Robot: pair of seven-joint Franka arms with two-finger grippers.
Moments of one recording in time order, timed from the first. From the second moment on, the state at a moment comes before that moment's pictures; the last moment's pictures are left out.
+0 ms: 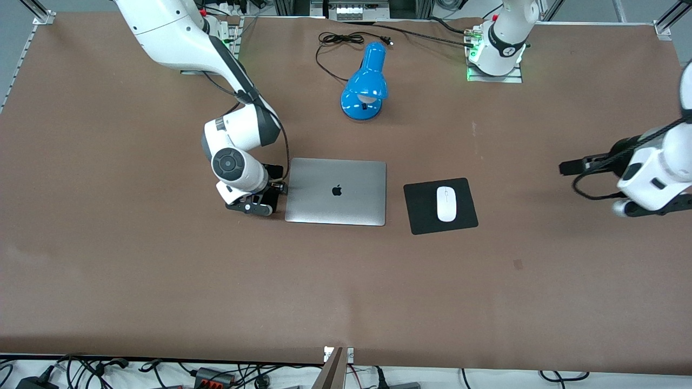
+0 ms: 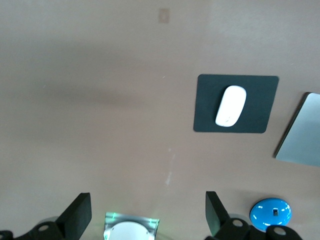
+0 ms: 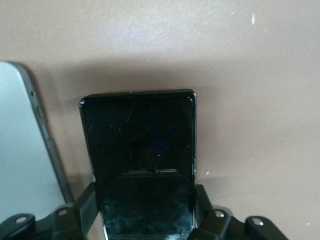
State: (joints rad) left arm 0.22 0.38 -0.29 -1.25 0.03 1.29 -0.25; right arm 0.46 0.59 0.02 -1.90 0.09 2.33 0.58
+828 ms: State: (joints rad) left arm 0.25 0.14 -0.37 -1.59 0.06 1.50 -0.24; right arm 0.47 0.59 0.01 -1.91 0.09 2.33 0.53
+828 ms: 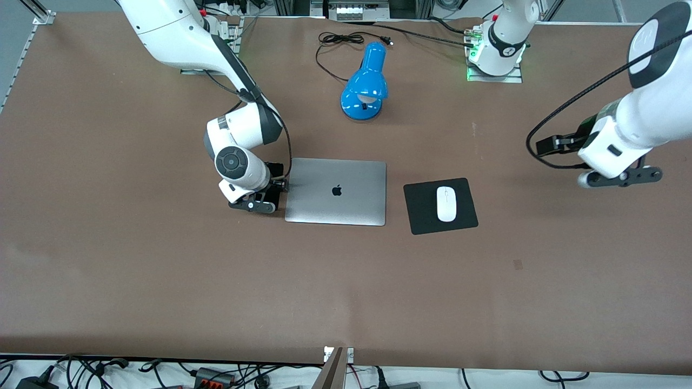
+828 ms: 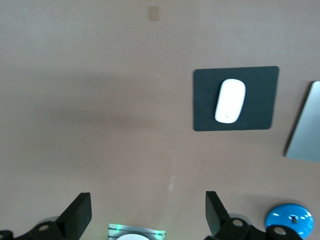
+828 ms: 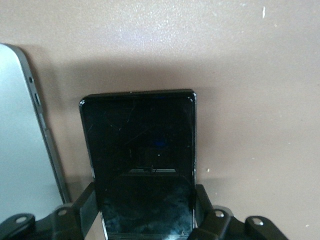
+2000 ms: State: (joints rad) left arm 0.29 0.13 -0.37 -1.57 0.12 1.59 -0.21; right arm 0.46 0.41 -0.13 -1.60 0.08 1.98 0.43
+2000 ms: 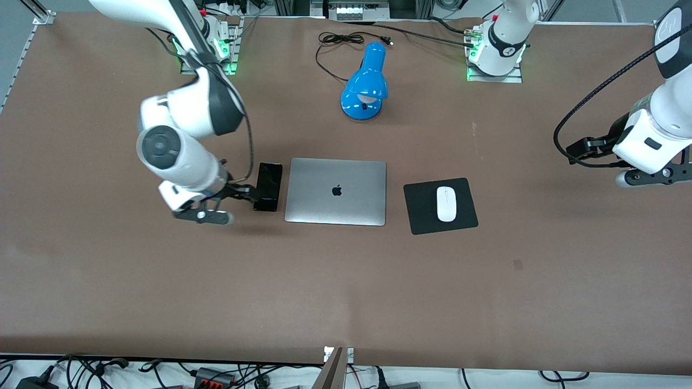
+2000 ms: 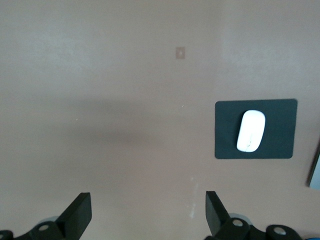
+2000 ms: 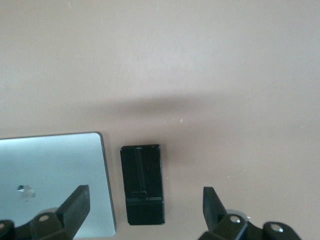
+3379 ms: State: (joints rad) left arm 0.32 0.10 -0.40 -1.58 0.09 1.57 -0.21; right arm -0.05 0.32 -0.03 -1.27 0.03 1.66 -0.03
